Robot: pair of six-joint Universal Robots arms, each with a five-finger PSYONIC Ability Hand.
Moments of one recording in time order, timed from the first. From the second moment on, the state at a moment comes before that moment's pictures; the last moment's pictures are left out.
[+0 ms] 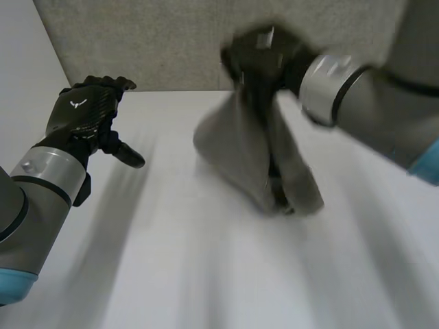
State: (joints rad) left arm 4.31 -1.63 -1.70 3.35 -1.62 3.15; right arm 2.15 -1.09 0.73 0.43 1.26 2.75; left_hand 0.32 0.31 0.31 0.32 0.13; right_hand 1.31 1.30 1.33 1.33 1.14
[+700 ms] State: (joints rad) left arm 4.23 -1.85 -1.61 3.33 -1.52 3.20; right arm 1.93 -1.42 1.61 -0.09 1.25 2.63; left_hand 0.27 0.25 0.25 0.26 0.08; right_hand 0.23 0.24 0.24 0.25 0.06
